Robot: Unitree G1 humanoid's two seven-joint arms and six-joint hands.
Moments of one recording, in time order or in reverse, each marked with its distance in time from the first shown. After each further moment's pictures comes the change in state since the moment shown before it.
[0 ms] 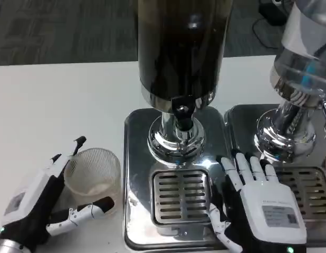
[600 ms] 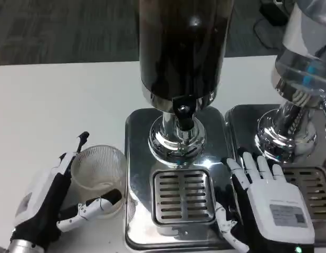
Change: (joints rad) left arm -0.032 -0.081 0.003 0.070 -0.032 -0.040 0.035; right arm 0.033 -0.015 -0.017 -0.074 0.000 0.018 0.049
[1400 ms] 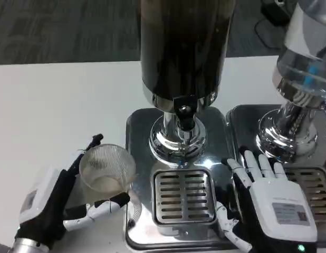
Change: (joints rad) left arm -0.015 -0.002 -0.036 0.007 0.045 -0.027 0.095; right arm -0.008 -0.017 -0.015 0.000 0.021 -0.019 0.002
